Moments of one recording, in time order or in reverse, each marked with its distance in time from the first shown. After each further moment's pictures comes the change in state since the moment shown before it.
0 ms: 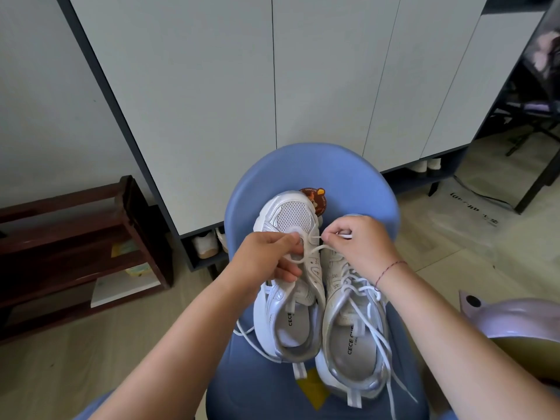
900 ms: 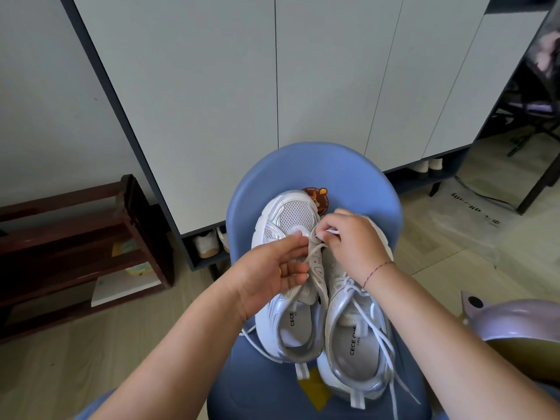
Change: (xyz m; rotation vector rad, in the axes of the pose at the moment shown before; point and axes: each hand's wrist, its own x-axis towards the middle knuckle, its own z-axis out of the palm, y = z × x) left_hand -0.008 -0.004 0.004 -0.418 -0.170 -0.197; right_hand 0.003 -0.011 0.012 -0.109 -0.006 -0.058
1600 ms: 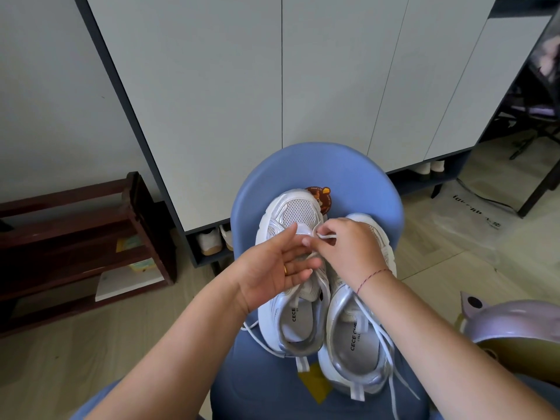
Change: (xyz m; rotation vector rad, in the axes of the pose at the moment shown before) left_hand -0.002 0.003 -0.004 -0.057 -0.084 -0.046; right_hand -0.011 -0.012 0.008 0.017 0.028 0.097
